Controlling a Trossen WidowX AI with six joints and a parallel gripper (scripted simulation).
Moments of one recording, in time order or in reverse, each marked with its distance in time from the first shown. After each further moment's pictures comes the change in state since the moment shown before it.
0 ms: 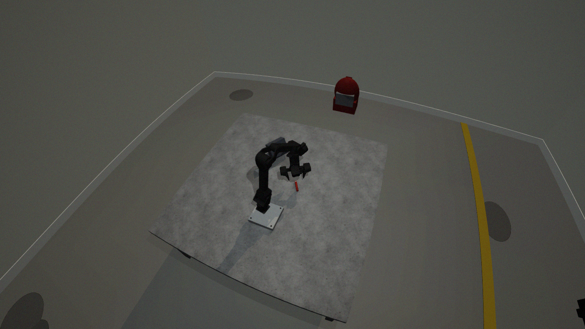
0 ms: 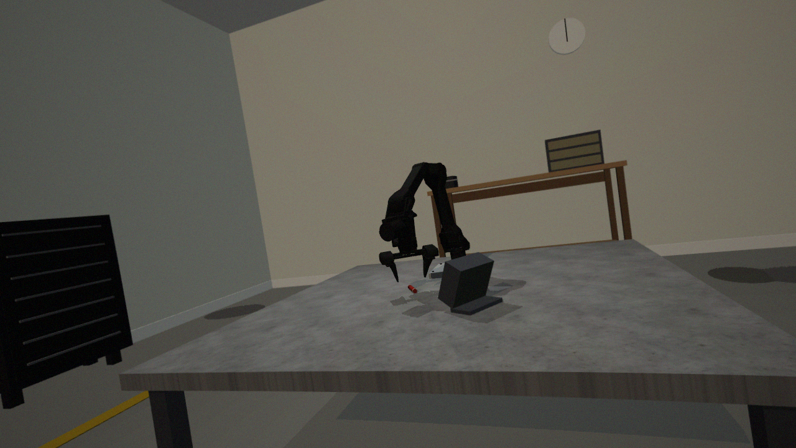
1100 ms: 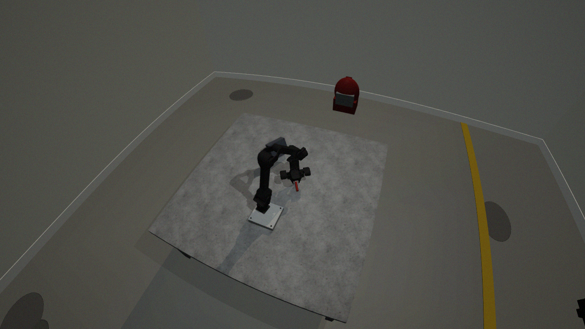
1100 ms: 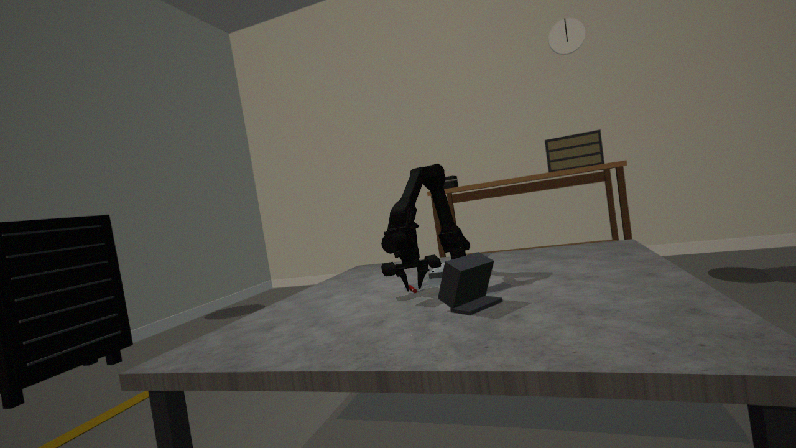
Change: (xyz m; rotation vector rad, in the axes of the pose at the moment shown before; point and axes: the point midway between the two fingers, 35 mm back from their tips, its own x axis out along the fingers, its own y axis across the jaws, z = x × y) arm 0.037 -0.003 -0.003 0.002 -0.006 -0.007
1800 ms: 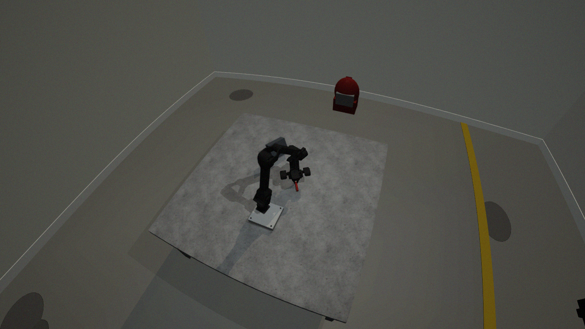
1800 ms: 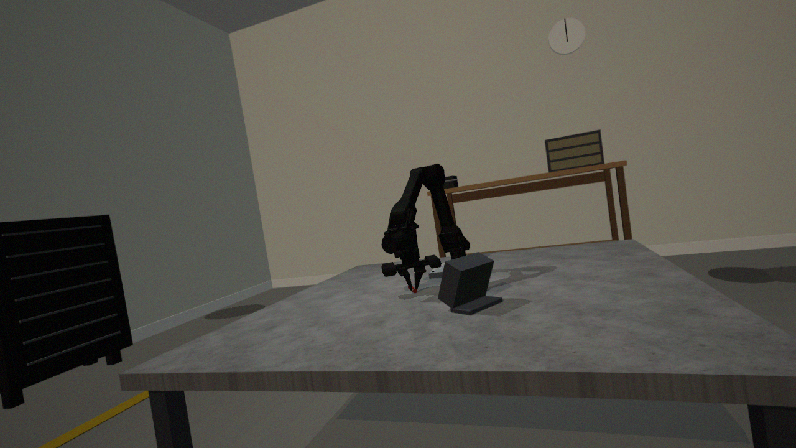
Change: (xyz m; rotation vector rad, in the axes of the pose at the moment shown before) arm 0.001 0.000 0.000 0.000 -0.002 -0.001
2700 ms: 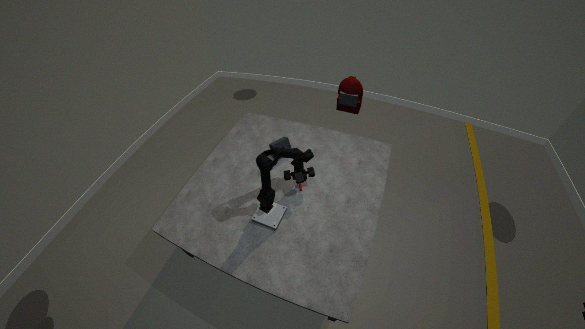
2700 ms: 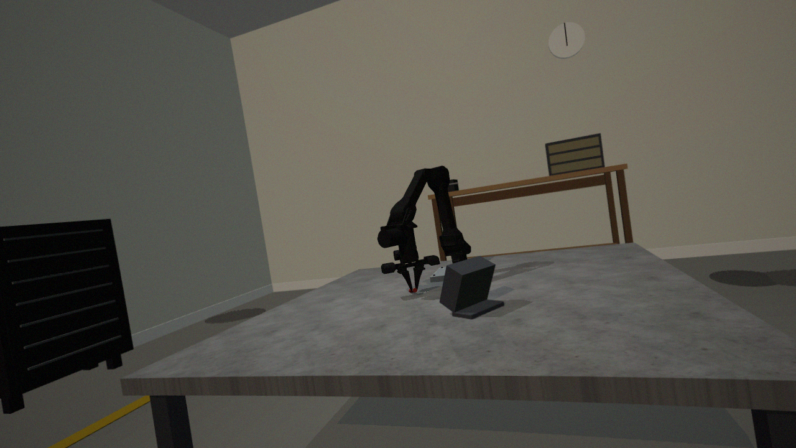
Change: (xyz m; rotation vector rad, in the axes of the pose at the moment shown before) arm -0.012 0.002 0.010 0.003 0.195 0.001
